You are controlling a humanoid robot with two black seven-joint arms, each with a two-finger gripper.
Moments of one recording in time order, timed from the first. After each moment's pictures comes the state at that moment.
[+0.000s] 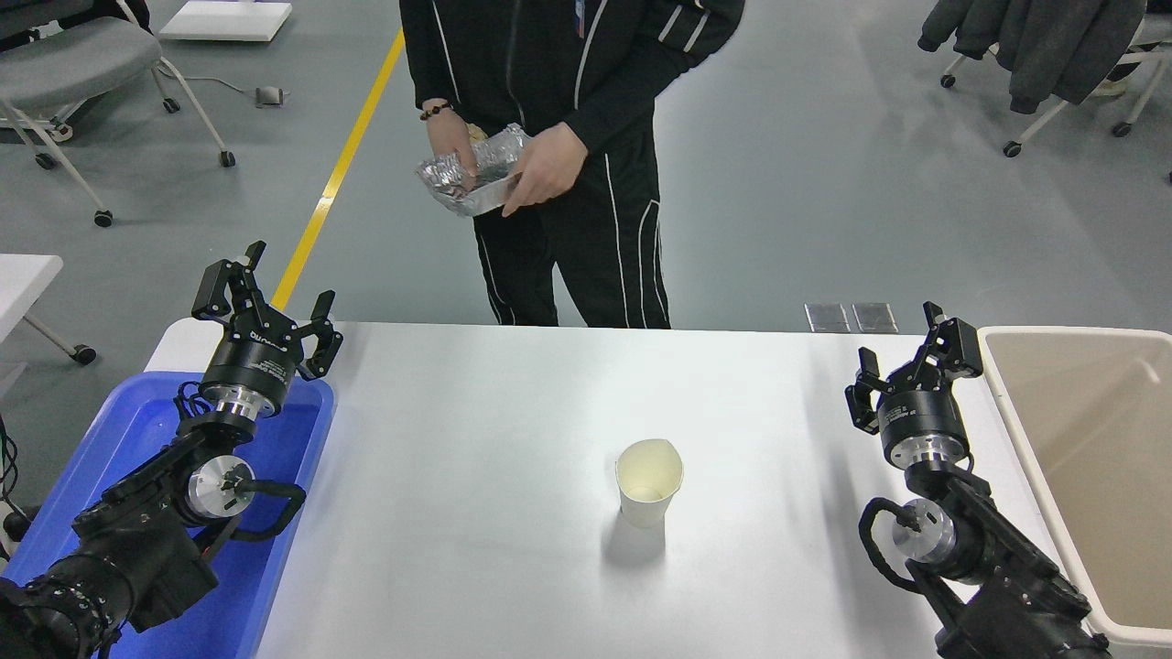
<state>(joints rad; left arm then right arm) -0.61 0.29 -0.84 -0.45 0.19 -0.47 -0.66 0.42 -0.10 1.14 0.75 -0.47 -0.09 0.55</state>
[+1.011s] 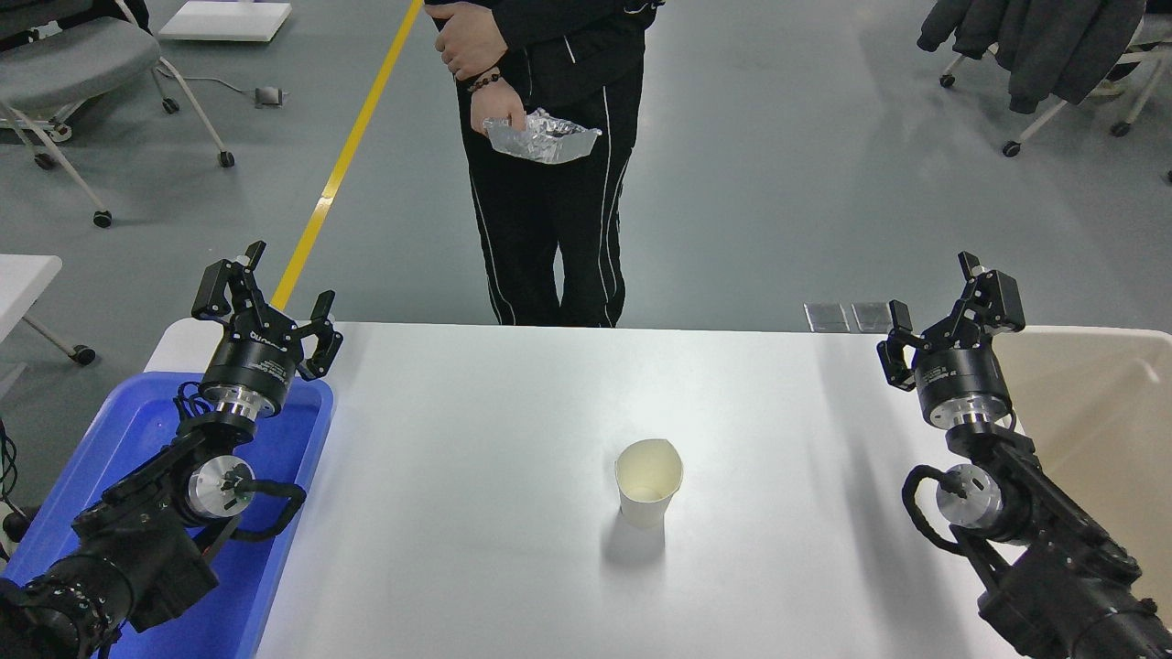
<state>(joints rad) -0.61 0.29 -0.84 -0.45 0.19 -0.47 -0.66 0.49 -0.22 1.14 0.73 -0.46 0.02 0.55</state>
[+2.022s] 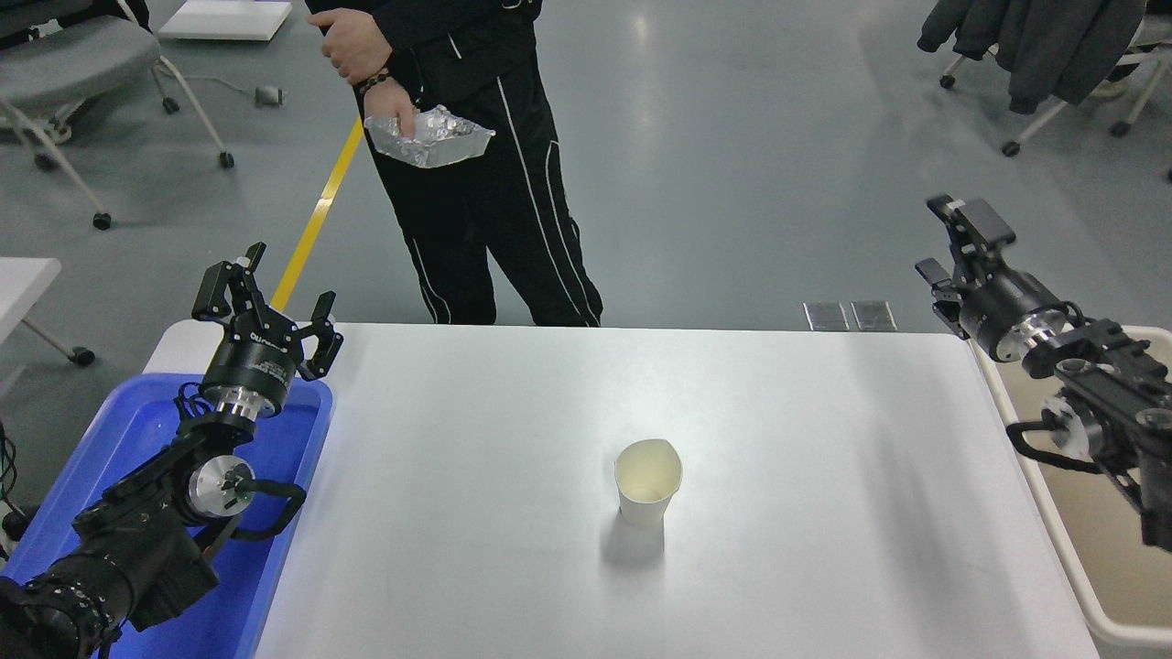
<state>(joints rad) -0.61 0.29 -0.84 -0.45 0.19 -0.47 -0.66 1.01 -0.52 0.10 0.60 -0.47 0.08 0.52</state>
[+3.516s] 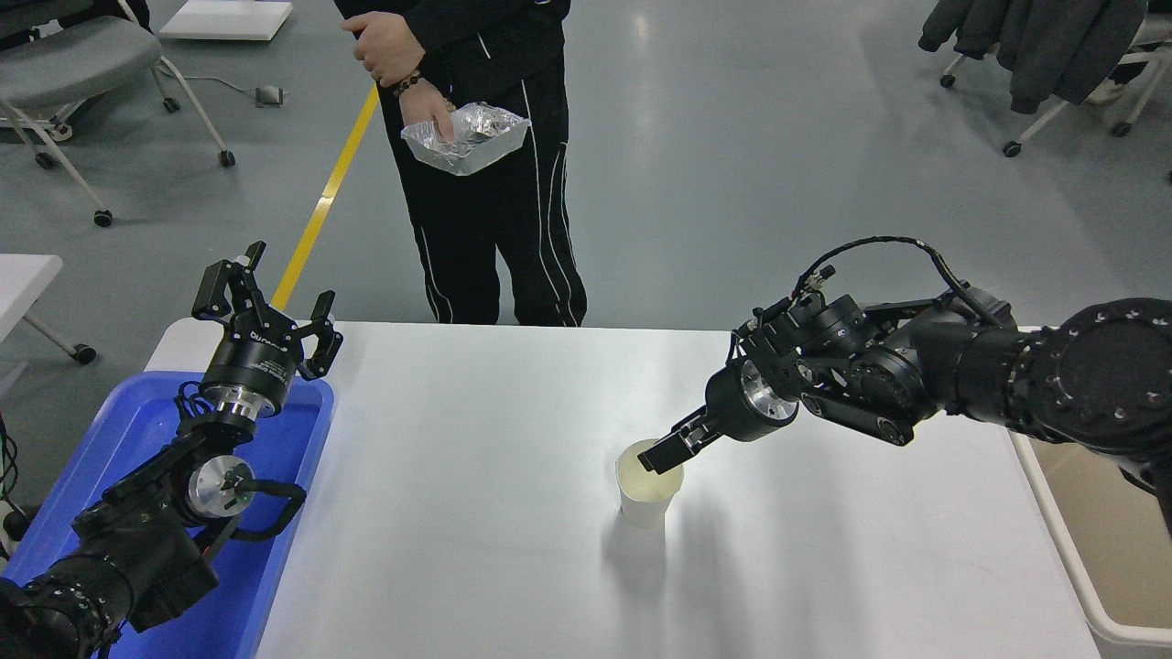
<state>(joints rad) -0.61 0.29 -0.84 -0.45 0.19 -0.47 -0.66 1.35 -0.04 -0.75 0.65 -1.05 0.24 0.53</state>
